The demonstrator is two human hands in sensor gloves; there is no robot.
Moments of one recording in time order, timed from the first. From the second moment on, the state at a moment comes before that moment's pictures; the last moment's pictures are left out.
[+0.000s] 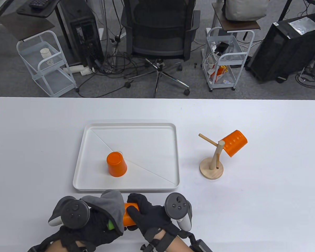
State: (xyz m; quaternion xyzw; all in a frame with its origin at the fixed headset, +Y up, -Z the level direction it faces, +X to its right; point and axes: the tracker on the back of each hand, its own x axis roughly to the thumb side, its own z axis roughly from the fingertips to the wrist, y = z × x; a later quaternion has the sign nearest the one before) left_hand -0.223 -0.696 -0.210 -0.15 -0.42 0.31 0.84; right_hand 0.010 -0.719 -0.231 0.24 0.13 0.73 0.62
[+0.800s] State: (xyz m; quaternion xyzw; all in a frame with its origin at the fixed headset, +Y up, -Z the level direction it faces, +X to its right) left_hand -0.236 -0.717 -0.232 -0.25 -0.38 0.49 0.74; right_hand 0.002 -0.701 -0.219 0.37 -0.03 0.78 0.50
